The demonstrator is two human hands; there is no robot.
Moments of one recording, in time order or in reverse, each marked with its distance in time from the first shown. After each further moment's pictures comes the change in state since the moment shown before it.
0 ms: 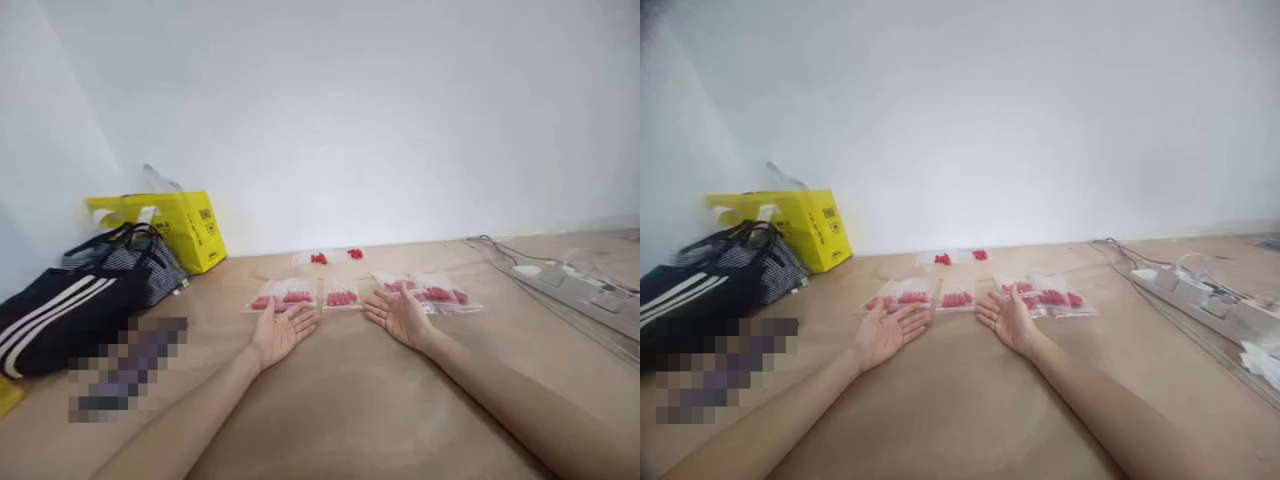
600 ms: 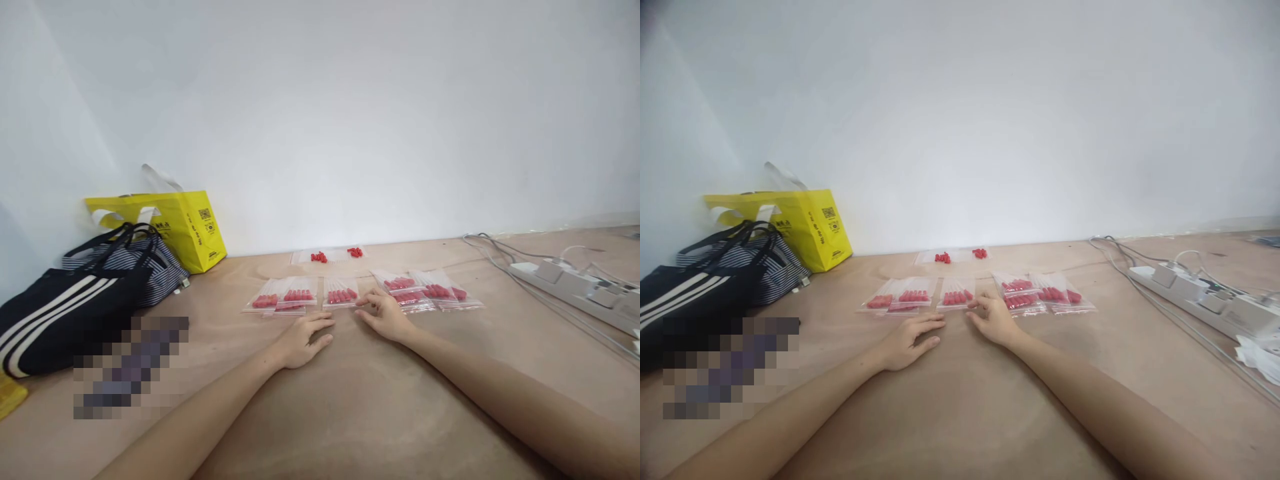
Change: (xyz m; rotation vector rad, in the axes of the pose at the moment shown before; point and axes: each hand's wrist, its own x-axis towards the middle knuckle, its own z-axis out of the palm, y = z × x) left_hand 0.001 -0.018 0.016 1.592 -0.217 0.490; right_hand 0.020 0.018 -0.001 -1.441 -0.050 -0.719
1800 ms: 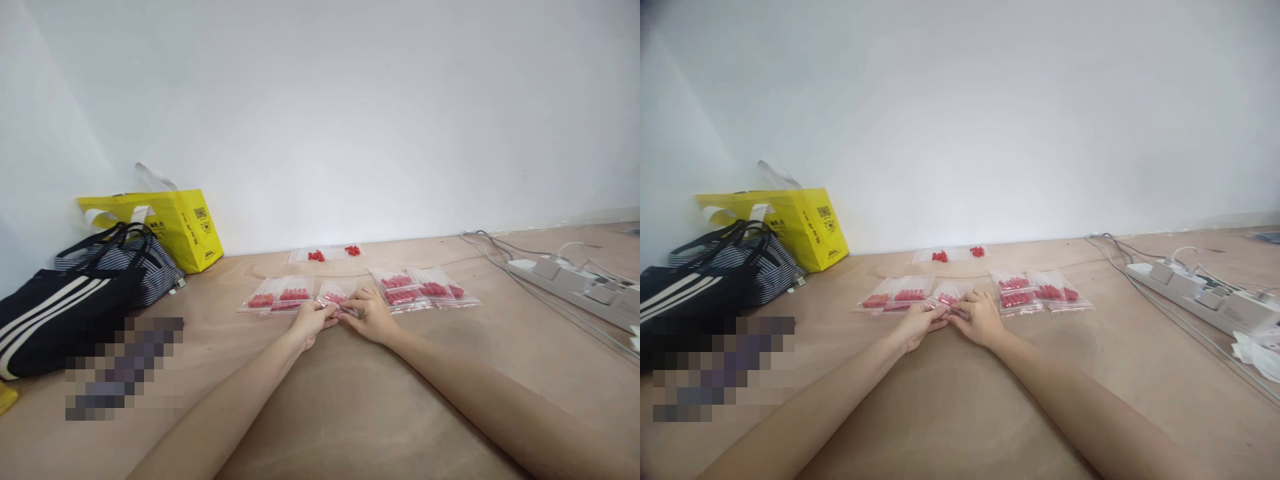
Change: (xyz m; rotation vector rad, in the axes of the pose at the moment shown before) left_hand 0.043 0.023 0.027 -0.962 0.375 -0.580; right_hand 0.003 -0.016 0.015 -0.309 0.017 -0.259
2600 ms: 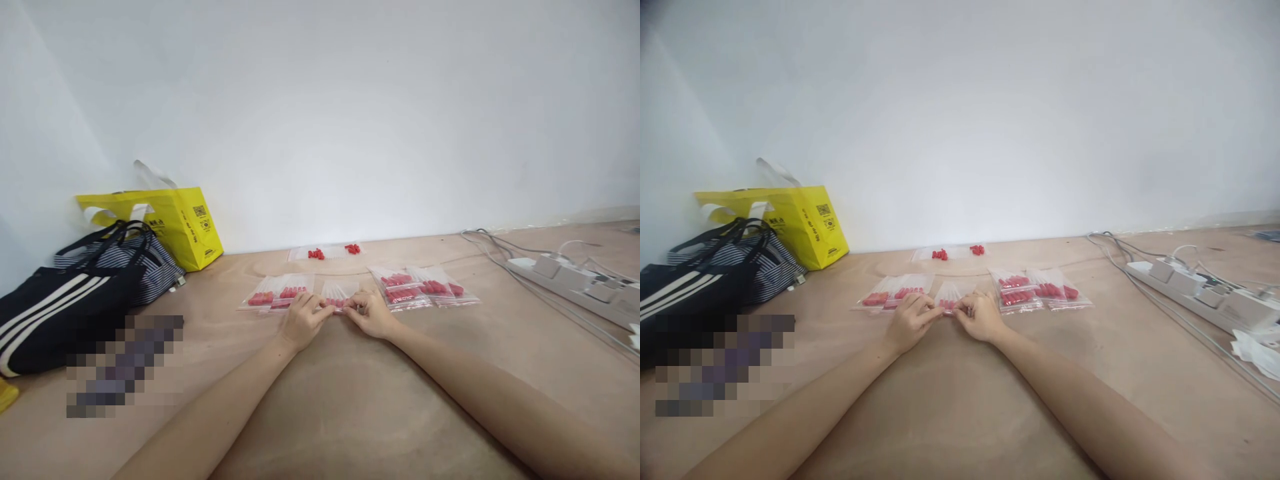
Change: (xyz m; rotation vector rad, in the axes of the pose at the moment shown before) left_hand 0.004 -0.004 -0.040 1.418 0.054 1.491; right_hand 0.003 0.000 -0.003 0.109 -0.093 0.079
